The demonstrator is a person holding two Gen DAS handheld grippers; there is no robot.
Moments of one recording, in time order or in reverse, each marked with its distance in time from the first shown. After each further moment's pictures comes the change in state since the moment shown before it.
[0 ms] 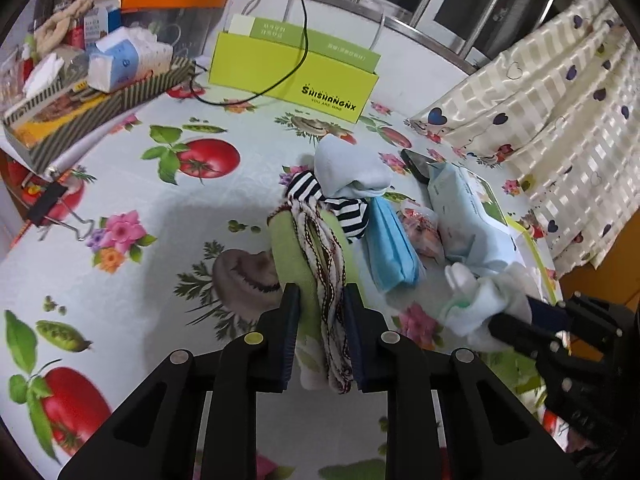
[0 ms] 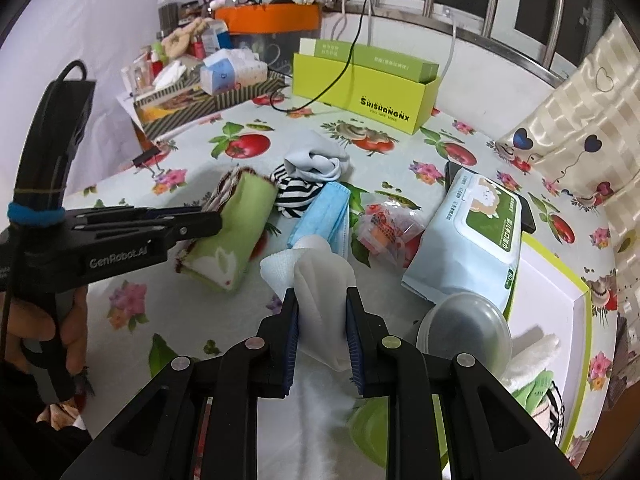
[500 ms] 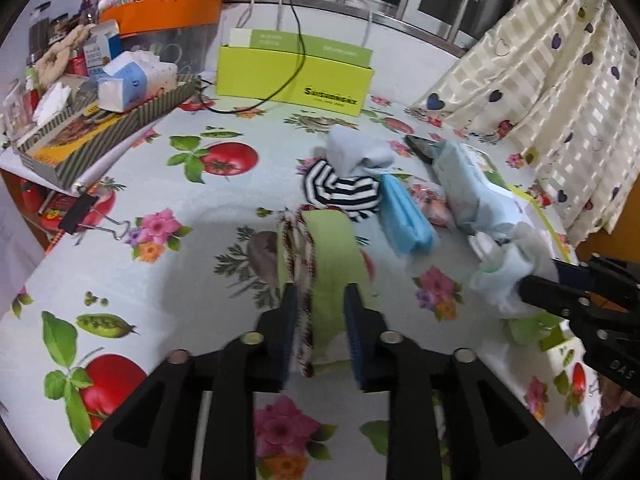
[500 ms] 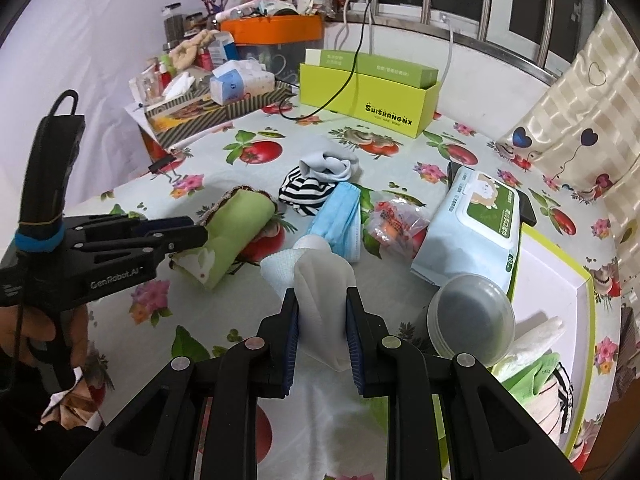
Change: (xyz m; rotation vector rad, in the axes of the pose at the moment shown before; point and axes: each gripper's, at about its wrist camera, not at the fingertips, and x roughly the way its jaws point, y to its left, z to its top) left arm -0.019 0.005 -0.018 0.101 -0.006 0.068; right arm -0.017 0.007 -0.012 0.023 -0.032 0.030
